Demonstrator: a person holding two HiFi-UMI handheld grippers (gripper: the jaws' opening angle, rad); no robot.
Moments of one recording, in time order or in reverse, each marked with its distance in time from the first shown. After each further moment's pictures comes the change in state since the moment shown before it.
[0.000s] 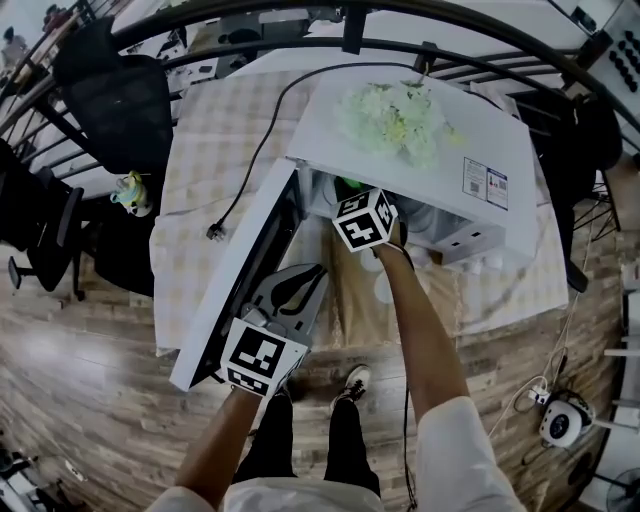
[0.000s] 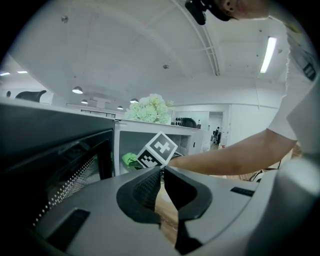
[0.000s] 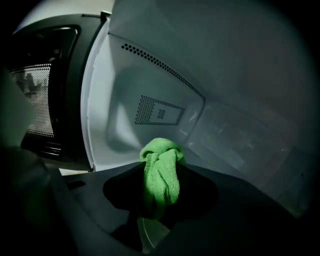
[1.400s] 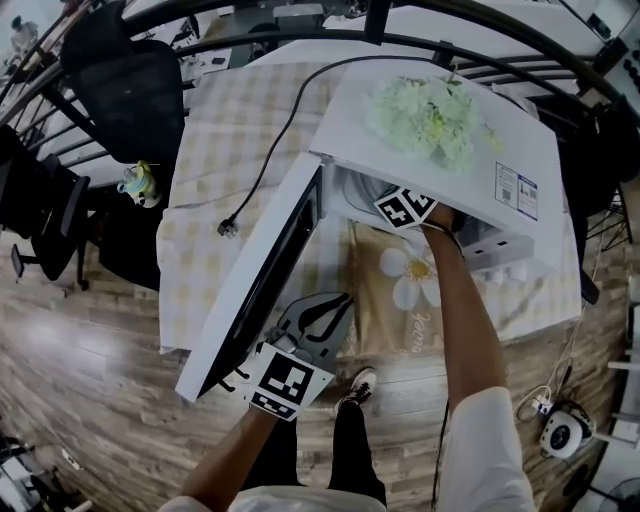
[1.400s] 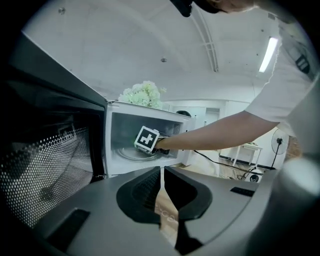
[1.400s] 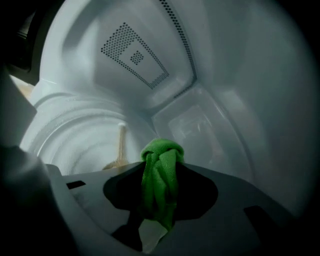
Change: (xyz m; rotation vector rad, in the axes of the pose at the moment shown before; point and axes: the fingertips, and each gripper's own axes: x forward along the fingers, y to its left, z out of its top) left arm 0.001 -0.026 -0.043 -0.002 0.065 -0.052; right arm 0.019 -0.109 -0.039 -0.427 0.241 -0.385
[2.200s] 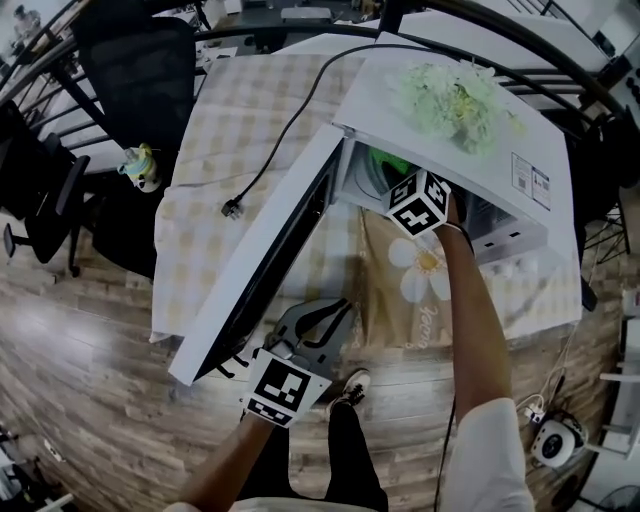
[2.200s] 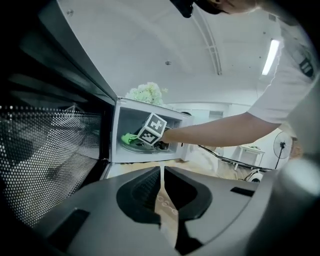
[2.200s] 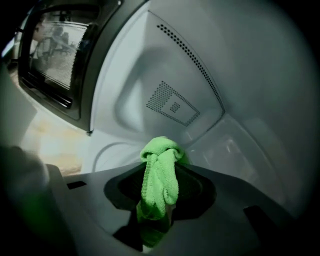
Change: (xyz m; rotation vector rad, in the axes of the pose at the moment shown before) left arm -0.025 -0.009 -0.036 -0.038 -0.029 0.032; right arm -0.054 0.065 0.057 0.018 -0.288 0.361
